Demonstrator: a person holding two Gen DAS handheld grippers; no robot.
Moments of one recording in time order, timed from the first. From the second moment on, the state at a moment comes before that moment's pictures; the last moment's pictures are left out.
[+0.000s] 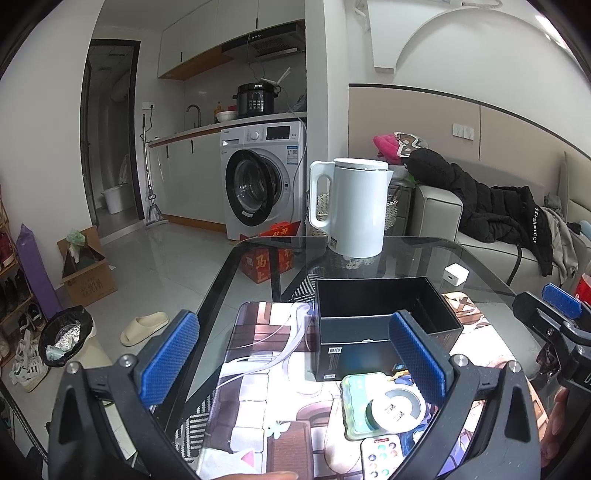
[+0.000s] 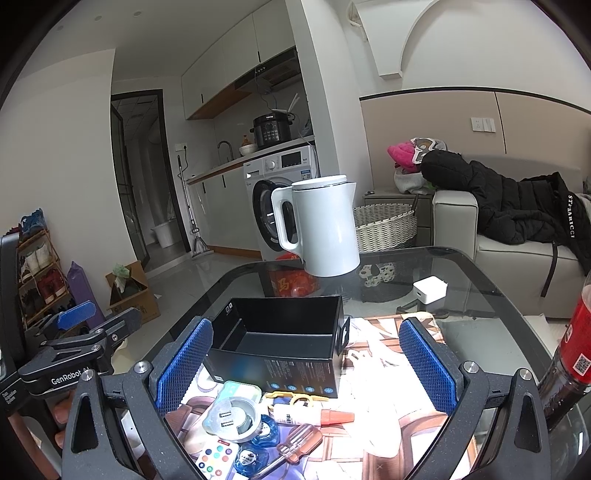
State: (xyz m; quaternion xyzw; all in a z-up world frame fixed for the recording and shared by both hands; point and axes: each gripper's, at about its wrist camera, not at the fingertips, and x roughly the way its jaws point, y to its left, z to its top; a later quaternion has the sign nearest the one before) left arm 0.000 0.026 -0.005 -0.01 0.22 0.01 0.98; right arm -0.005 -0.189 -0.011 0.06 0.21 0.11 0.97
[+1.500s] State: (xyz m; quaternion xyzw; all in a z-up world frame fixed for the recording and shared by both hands) left arm 0.027 -0.009 -0.089 0.02 0.44 -0.03 0.90; right arm 0.039 -0.182 -0.076 0.04 0.39 0.10 0.92
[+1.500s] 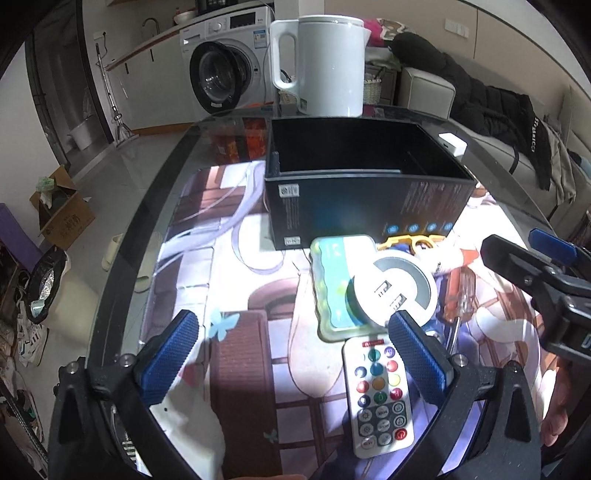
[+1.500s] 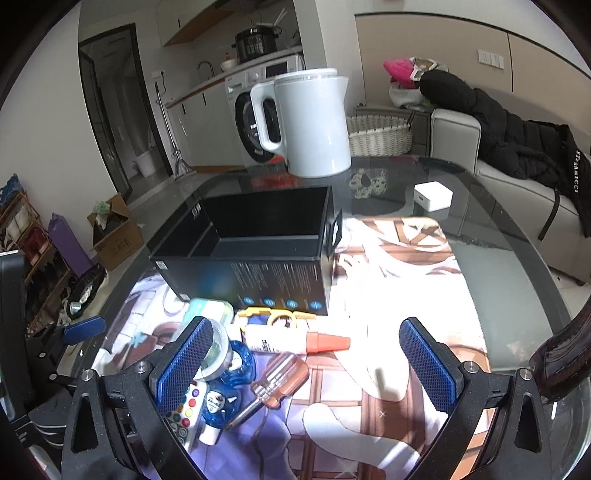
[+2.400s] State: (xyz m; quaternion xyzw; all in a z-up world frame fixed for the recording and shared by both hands) left arm 0.017 -0.032 -0.120 0.06 0.49 -0.08 0.87; right arm 0.047 -0.173 -0.129 0.02 0.48 0.09 0.87
